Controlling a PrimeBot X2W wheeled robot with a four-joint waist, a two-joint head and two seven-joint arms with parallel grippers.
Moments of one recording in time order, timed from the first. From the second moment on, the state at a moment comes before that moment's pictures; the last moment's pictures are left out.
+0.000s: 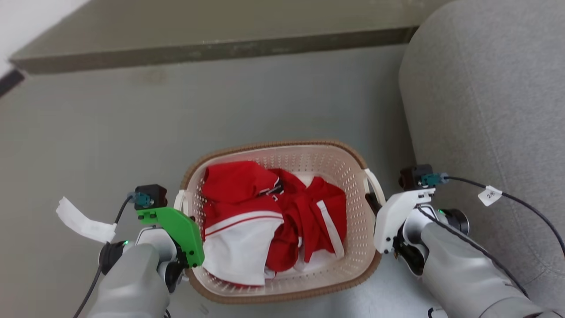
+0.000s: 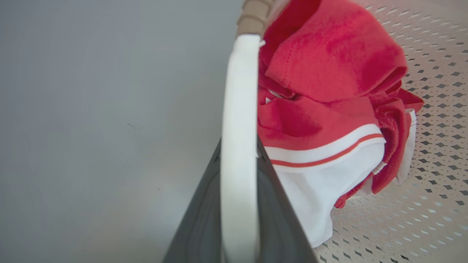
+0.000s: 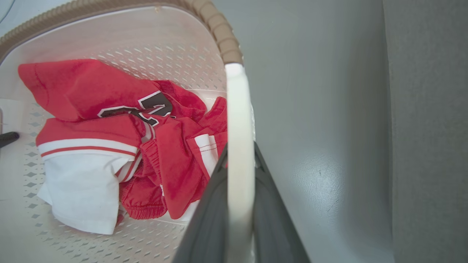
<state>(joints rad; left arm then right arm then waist) -0.63 -0.01 -0.49 1.19 -0.65 -0.10 0.05 -0.60 -0.02 0.63 1.17 0.62 0.12 -0.09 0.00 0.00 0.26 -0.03</state>
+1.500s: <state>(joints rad) -0.91 -0.02 -0.51 1.18 -0.63 -0.08 -0.11 -0.89 -0.06 0.61 1.17 0.59 0.09 -0.23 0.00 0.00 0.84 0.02</state>
